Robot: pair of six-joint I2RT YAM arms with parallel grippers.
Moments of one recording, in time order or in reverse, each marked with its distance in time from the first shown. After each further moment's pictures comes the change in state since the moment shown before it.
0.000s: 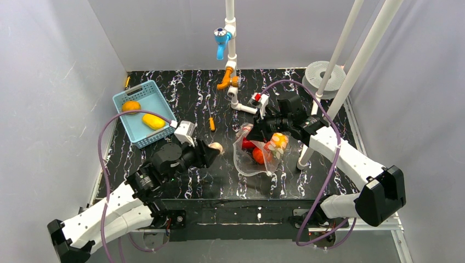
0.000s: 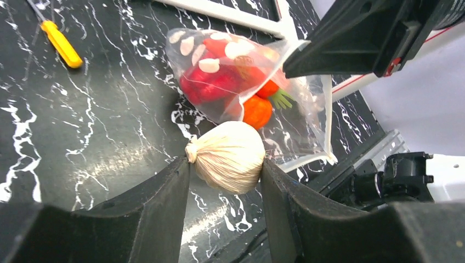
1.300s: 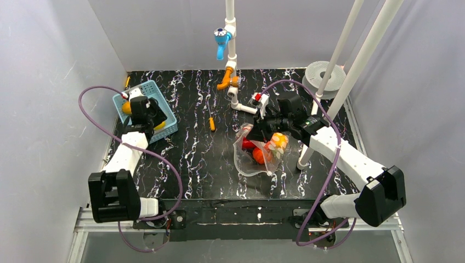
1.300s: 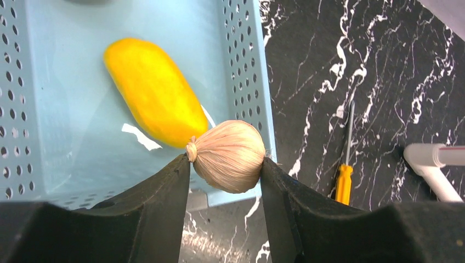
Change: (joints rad) left arm 0.953 0.633 0.225 0.121 0.088 0.118; right arm -0.001 -0.002 0.000 0.003 -0.004 0.000
